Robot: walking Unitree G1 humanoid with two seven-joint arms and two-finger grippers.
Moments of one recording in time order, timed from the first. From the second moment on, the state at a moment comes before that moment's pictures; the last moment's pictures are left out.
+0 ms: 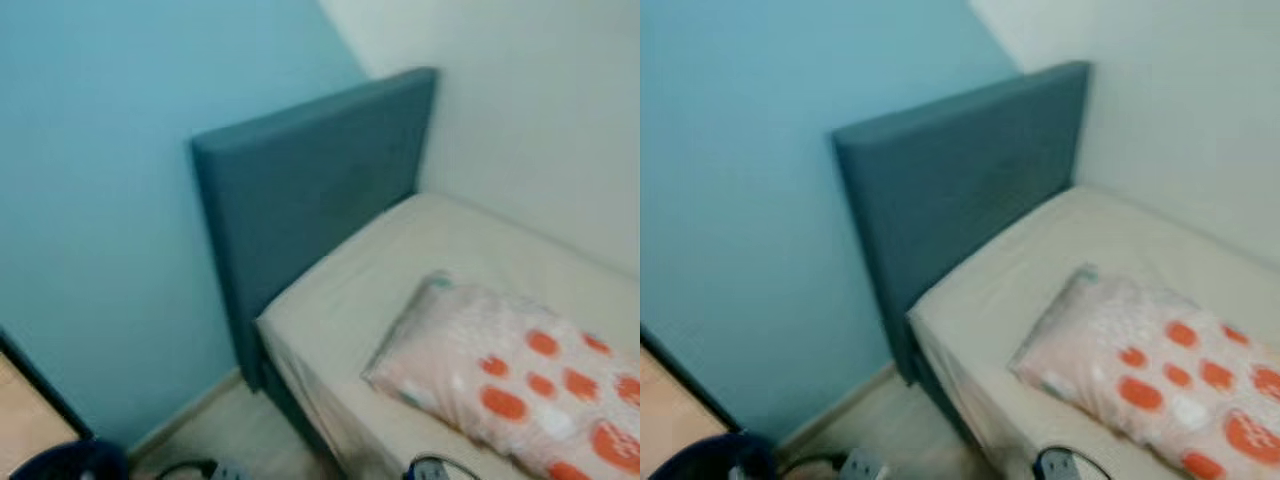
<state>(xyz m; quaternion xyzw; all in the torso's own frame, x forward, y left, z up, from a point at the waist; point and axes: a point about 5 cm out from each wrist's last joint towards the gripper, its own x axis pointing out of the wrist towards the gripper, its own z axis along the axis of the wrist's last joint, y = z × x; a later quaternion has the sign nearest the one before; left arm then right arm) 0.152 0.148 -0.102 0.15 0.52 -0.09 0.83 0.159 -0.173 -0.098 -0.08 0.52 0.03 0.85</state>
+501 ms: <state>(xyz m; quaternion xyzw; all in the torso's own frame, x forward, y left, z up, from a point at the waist) 0.156 0.145 -0.100 0.15 0.51 -0.10 0.84 0.148 -0.182 -0.101 -0.09 0.54 0.03 0.84</state>
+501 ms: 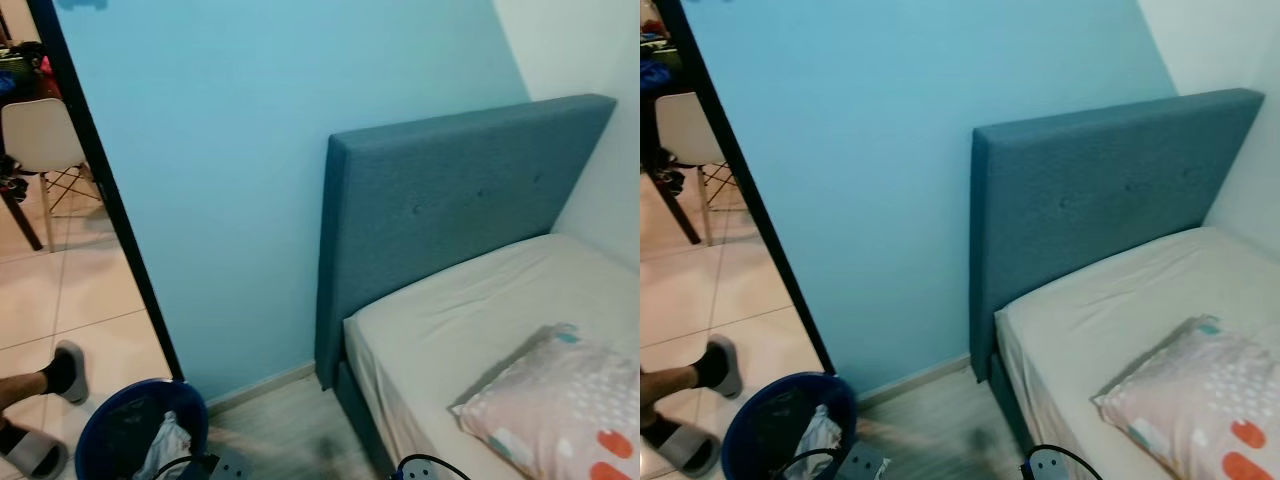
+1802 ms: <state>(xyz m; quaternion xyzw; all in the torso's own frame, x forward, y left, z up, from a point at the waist) 0.240 0.193 -0.049 0.14 0.37 -0.01 0.92 0.161 -0.177 -0.096 -0.10 0.52 0.01 0.85</state>
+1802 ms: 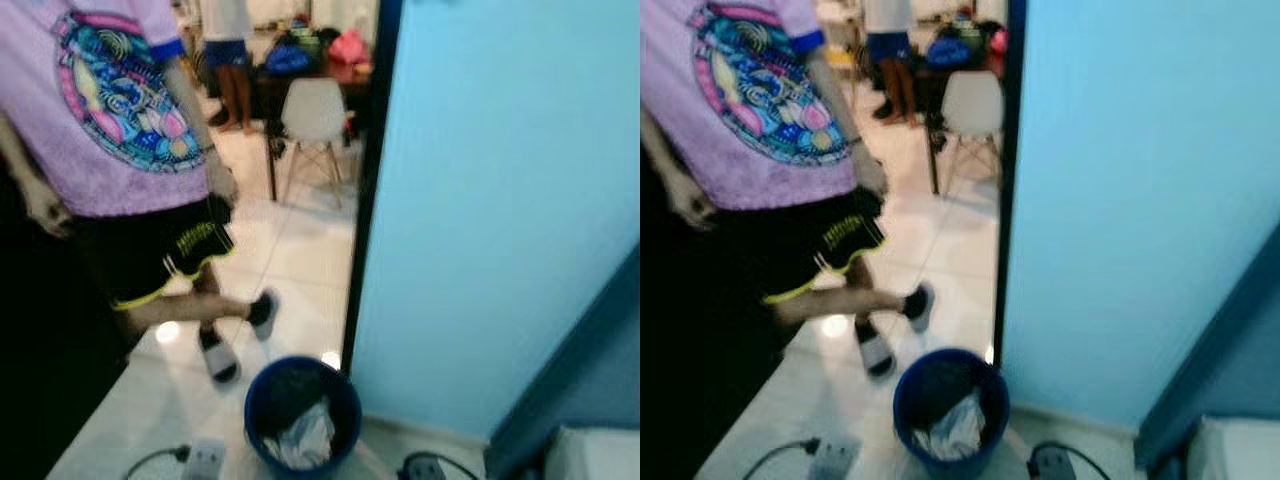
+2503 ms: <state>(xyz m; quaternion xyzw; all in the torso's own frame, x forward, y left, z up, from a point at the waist) 0.294 0.173 -0.007 0.15 0.28 -0.04 0.95 0.147 -0.185 -0.101 -0.08 0.53 -0.01 0.84</state>
